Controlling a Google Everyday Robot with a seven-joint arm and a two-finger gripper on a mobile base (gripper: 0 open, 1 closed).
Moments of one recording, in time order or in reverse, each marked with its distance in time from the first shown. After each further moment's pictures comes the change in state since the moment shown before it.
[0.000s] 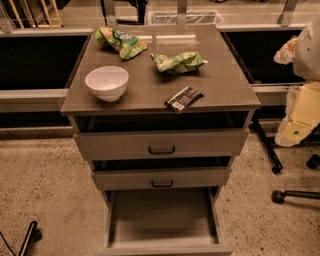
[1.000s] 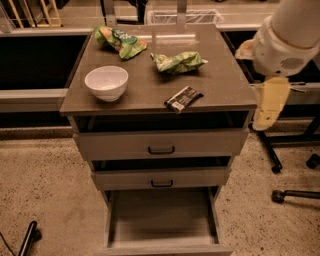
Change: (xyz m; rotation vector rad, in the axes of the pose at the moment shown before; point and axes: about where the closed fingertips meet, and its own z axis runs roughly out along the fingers) arm -0.026 -0.048 0.050 -0.001 0.032 -0.259
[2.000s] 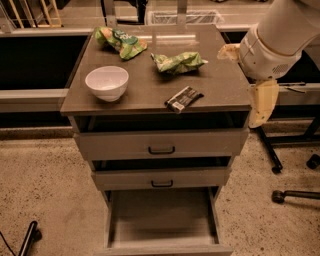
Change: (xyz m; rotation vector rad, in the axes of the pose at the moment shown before) arm -0.019 -0.019 0.024 0.044 -0.057 -0.266
